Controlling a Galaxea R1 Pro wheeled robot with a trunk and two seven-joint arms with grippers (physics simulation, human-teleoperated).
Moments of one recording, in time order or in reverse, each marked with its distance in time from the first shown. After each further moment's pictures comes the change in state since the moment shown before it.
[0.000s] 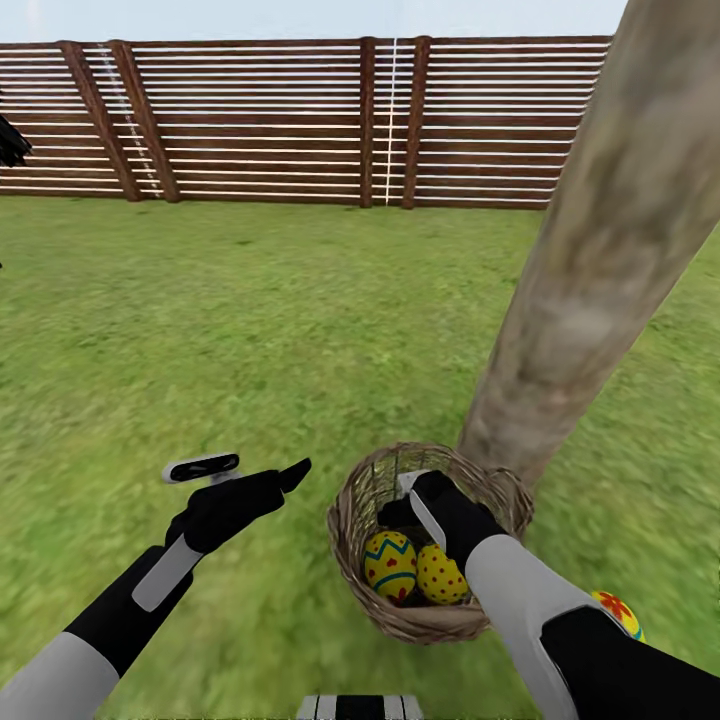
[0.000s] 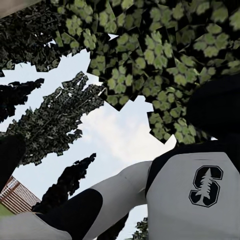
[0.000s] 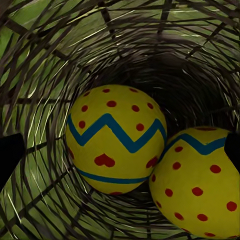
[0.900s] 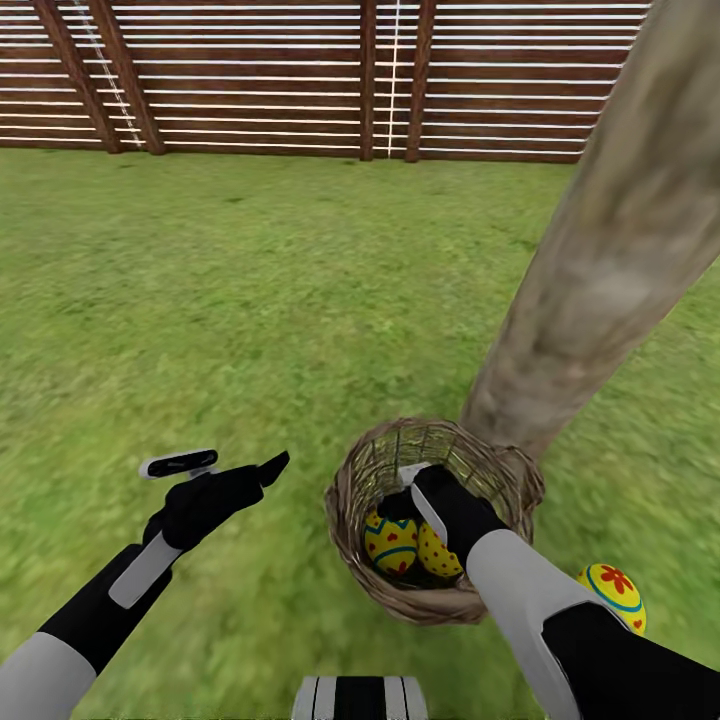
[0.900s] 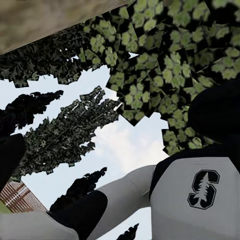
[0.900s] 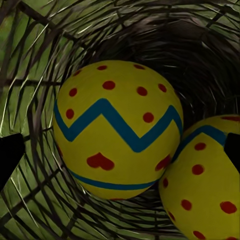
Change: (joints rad) left arm 0.001 0.062 0.027 0.002 0.032 0.000 0.000; right arm -0.013 -0.006 -0.002 -0.015 0.002 -0.004 0.012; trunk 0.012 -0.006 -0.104
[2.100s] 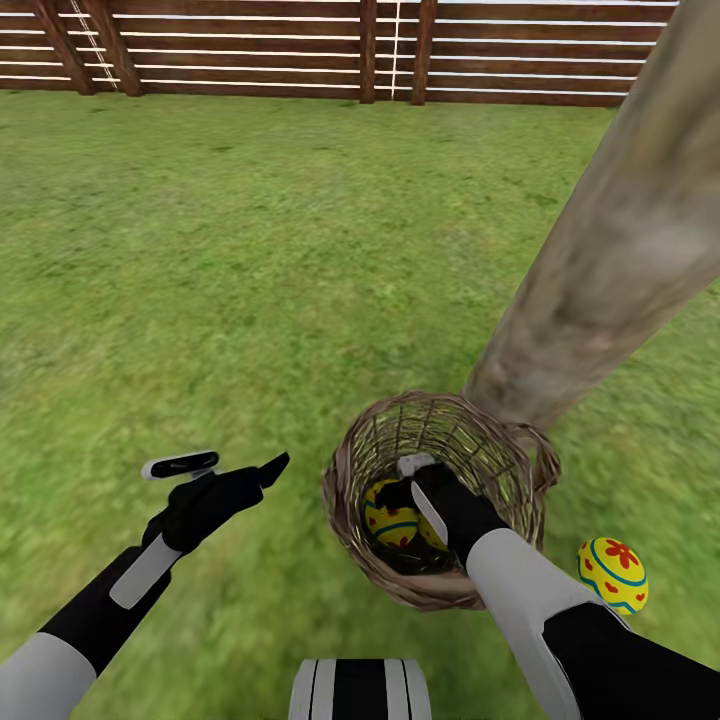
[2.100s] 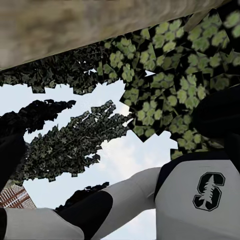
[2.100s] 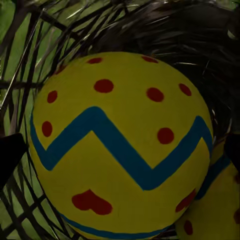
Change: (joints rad) left arm 0.000 0.000 0.000 0.033 0.000 0.000 0.000; right arm 0.000 -0.001 0.001 -0.017 0.003 -0.110 0.002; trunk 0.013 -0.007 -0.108
